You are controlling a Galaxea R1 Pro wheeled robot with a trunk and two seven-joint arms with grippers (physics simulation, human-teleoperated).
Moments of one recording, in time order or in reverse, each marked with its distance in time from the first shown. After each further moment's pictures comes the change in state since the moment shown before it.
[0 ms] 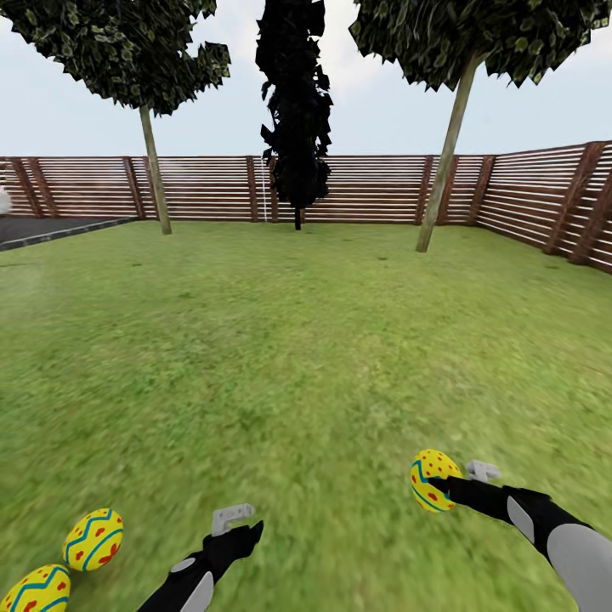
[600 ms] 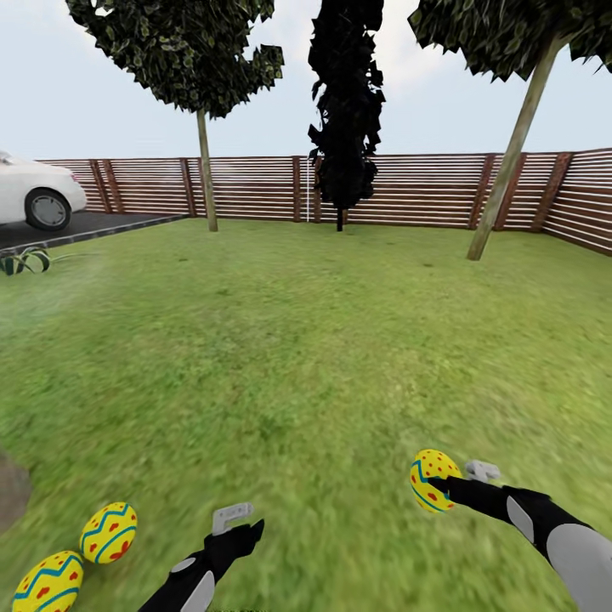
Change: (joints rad) left arm 0.000 -0.003 0.000 -0.002 0.024 -0.006 -0.003; right arm 0.000 0.001 0.000 0.000 0.000 0.000 0.000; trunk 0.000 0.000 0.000
